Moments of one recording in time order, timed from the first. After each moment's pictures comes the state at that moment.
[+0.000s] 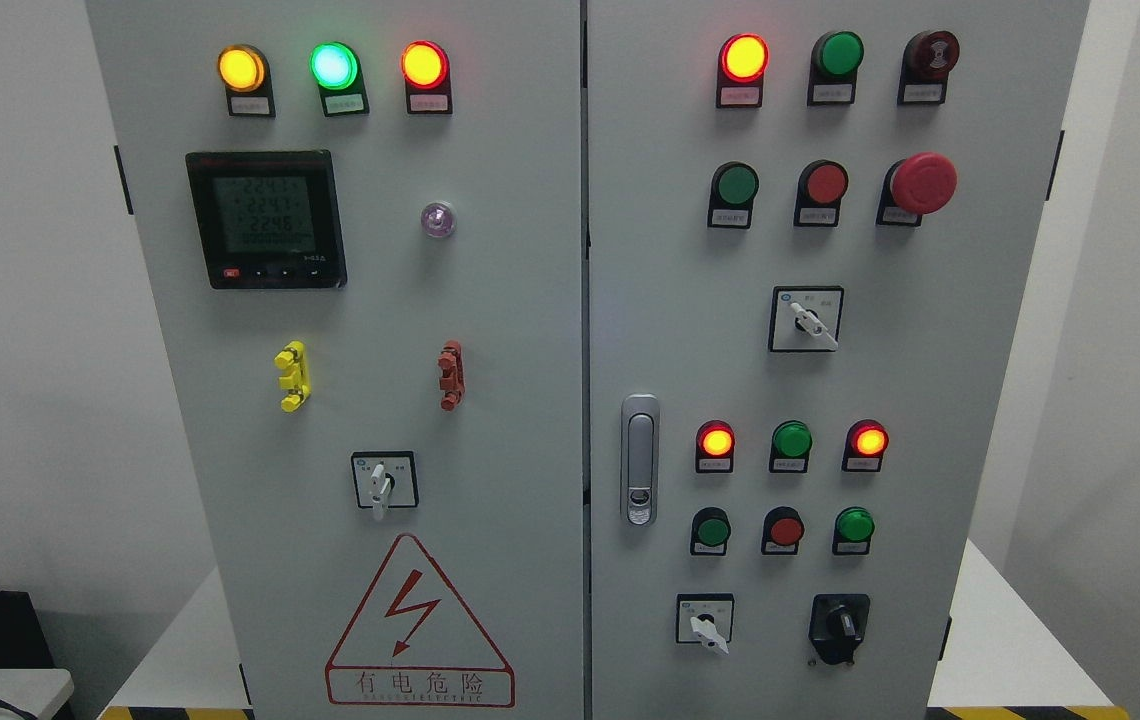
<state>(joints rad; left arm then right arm) 0.12 0.00 0.07 0.08 0.10 -0.22 -0.20 0.08 0.12 0.06 -0.14 0.00 0.09 -0.04</state>
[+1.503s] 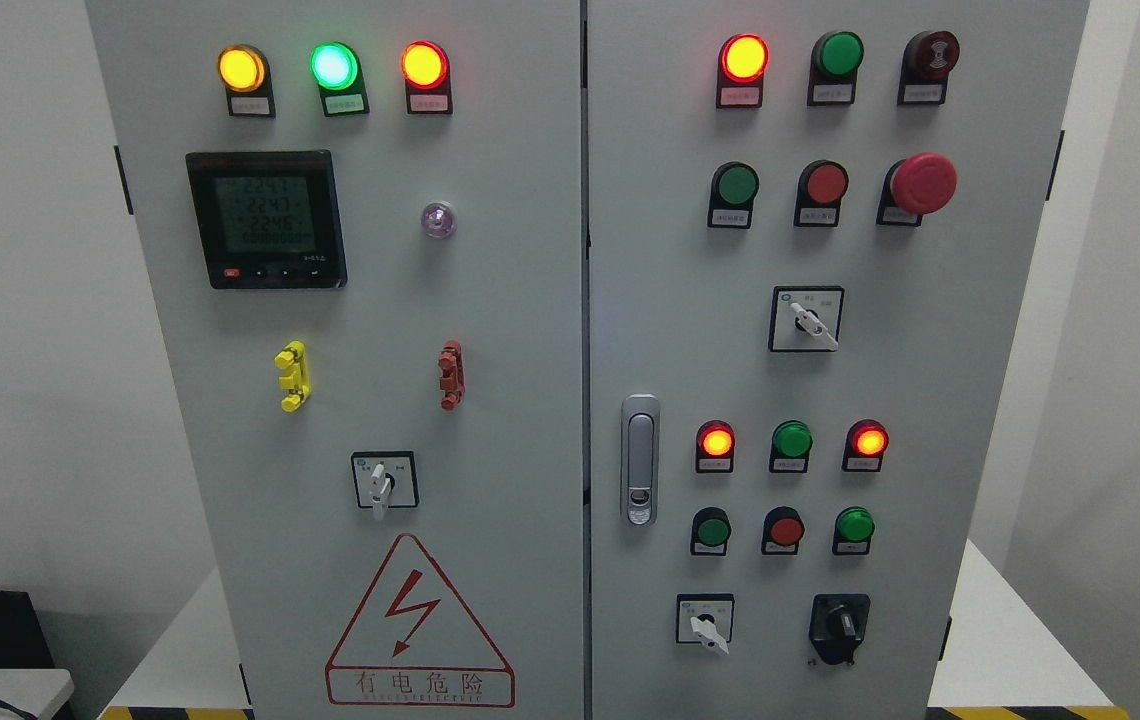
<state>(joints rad) 0.24 0.06 0.27 -0.24 0.06 -0.12 -0.20 0.08 0.12 0.06 -0.14 0.00 0.09 -0.04</state>
